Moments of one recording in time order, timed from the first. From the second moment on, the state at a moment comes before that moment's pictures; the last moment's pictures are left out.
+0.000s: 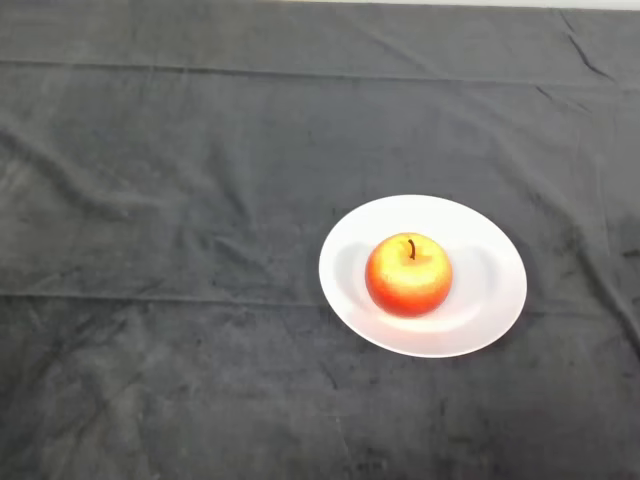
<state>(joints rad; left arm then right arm) -0.18 0.72 0.32 0.91 -0.58 -0.71 0.12 -0.69 -0.49 -0.82 1.21 0.78 0.45 0.49</state>
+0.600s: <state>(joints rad) -0.18 0.72 0.37 0.91 -0.54 -0.71 0.09 -0.69 -0.49 -0.82 1.21 0.78 0.45 0.49</state>
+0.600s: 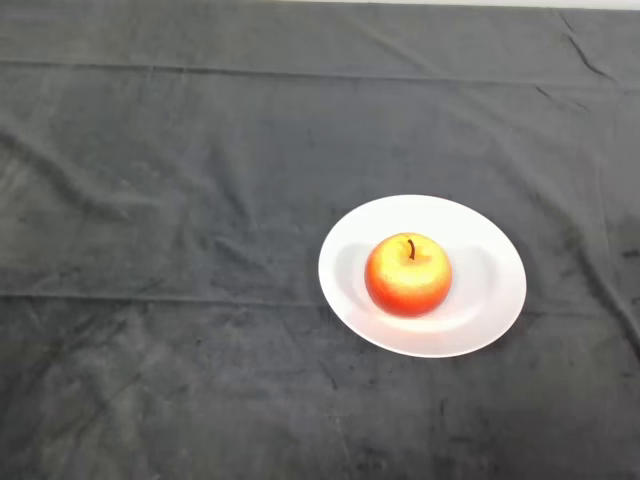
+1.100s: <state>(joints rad) -0.19 0.72 0.39 0.91 -0.51 -0.71 0.06 -0.69 -0.49 -0.82 1.21 0.78 0.45 0.49</state>
